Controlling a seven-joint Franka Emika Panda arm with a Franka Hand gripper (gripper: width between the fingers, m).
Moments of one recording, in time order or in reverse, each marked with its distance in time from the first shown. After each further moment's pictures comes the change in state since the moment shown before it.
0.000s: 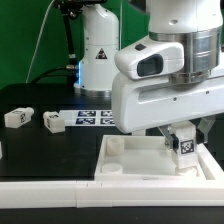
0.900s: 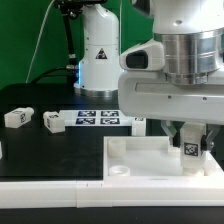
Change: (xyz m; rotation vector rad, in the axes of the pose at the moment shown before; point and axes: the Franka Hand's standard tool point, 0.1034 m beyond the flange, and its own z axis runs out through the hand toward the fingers) arm 0.005 -0.005 0.003 0.003 0.033 0.780
